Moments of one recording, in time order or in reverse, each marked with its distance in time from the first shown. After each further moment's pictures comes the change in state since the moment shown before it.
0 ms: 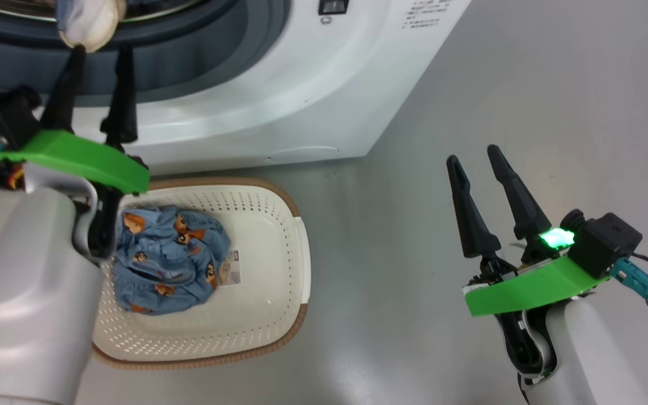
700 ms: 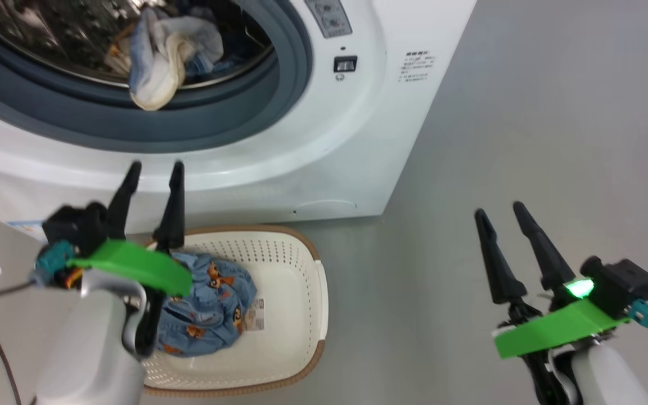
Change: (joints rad) left arm 0.290 -0.079 0.076 -0.114 0.138 0.000 0.000; right arm 0.124 -0.056 -0.026 0.025 0.026 0.000 0.000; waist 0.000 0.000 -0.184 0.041
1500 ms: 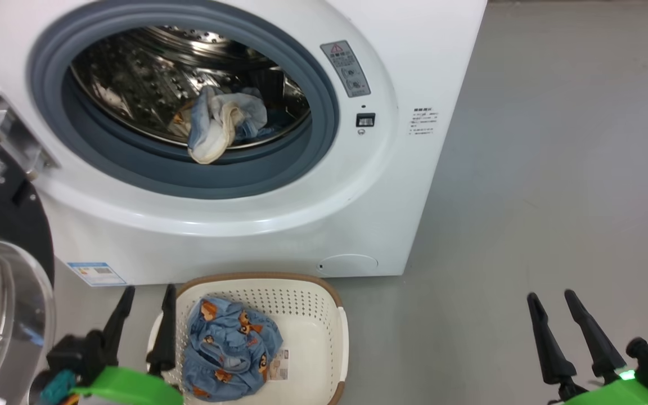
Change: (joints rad) left arm 0.403 -0.002 0.103 -0.191 0.104 0.010 0.000; right arm 0.256 -0.071 -0.093 -0.019 0.023 0.000 0.000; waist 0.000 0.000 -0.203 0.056
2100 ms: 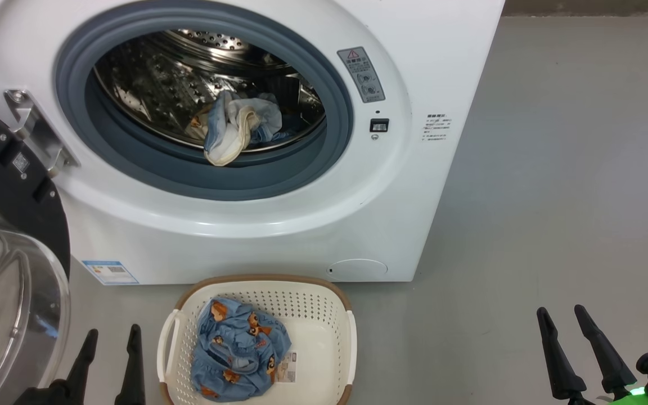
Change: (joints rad) left arm 0.203 0.018 0.095 -0.151 0.000 0.034 0.000; right arm 0.067 -0.009 -0.024 -0.024 0.014 0.000 0.000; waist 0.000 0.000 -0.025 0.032
